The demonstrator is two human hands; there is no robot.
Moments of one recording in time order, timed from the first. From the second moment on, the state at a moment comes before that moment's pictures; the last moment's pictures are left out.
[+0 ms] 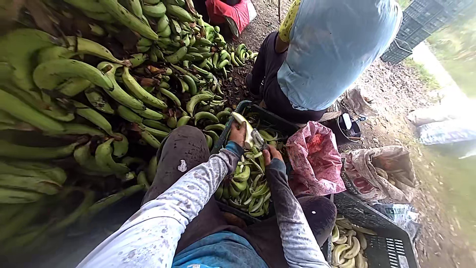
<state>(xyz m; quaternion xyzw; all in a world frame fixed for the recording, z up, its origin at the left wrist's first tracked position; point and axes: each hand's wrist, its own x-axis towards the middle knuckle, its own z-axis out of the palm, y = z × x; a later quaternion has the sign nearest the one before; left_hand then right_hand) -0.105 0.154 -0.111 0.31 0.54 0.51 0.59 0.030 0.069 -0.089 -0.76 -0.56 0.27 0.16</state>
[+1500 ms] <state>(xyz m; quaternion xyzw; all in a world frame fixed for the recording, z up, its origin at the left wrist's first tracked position) -0.113 0.145 -0.096 0.40 0.49 0.35 0.69 0.036 0.075 -0.100 -0.78 -0.56 0.19 0.20</state>
